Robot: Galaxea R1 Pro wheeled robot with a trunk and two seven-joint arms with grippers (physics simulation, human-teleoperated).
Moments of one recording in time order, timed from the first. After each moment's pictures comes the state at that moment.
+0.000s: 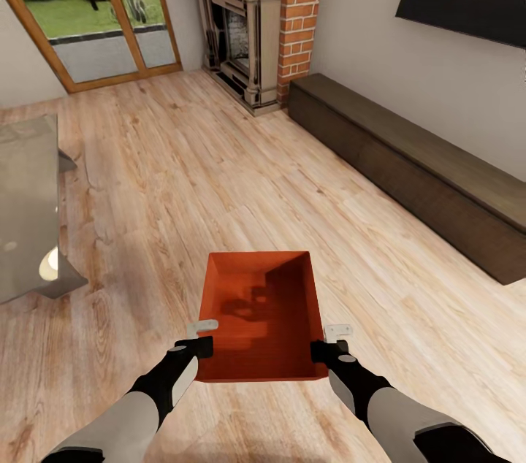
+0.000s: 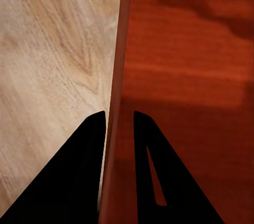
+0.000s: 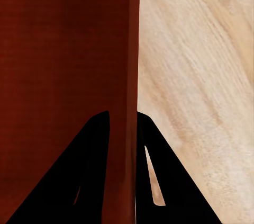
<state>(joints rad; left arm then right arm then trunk) -0.69 -0.10 -0.02 -0.36 0.11 0.15 0.16 -0.75 0.09 0.15 -0.15 -0.09 -0.06 -0.11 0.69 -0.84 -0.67</state>
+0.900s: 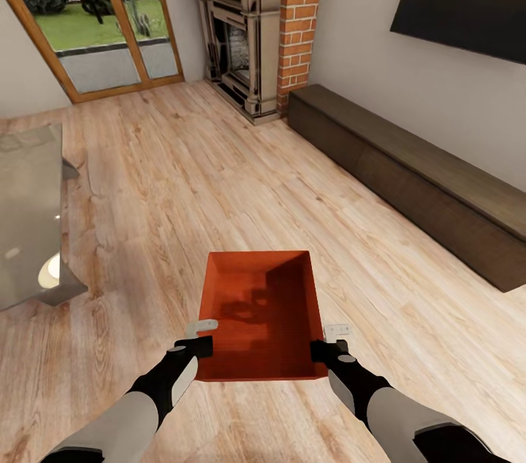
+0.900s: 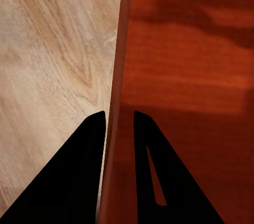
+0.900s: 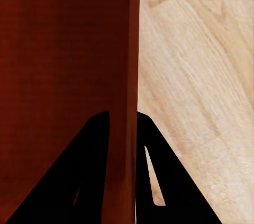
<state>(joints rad) -0.69 -0.10 -0.02 -0.36 0.12 0.15 0.16 -0.75 0.09 0.15 -0.15 -0.08 -0.07 -0.11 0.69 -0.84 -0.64</state>
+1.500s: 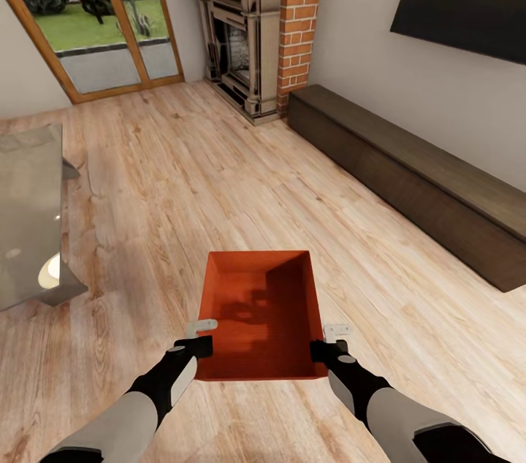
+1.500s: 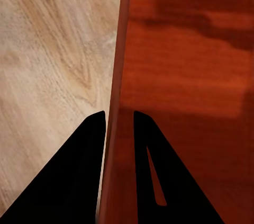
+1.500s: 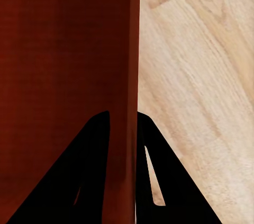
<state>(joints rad) -0.69 -0.10 -0.02 -0.36 0.12 0.14 0.15 -0.75 0.09 0.15 -0.15 -0.09 -0.07 -0.11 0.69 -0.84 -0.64</state>
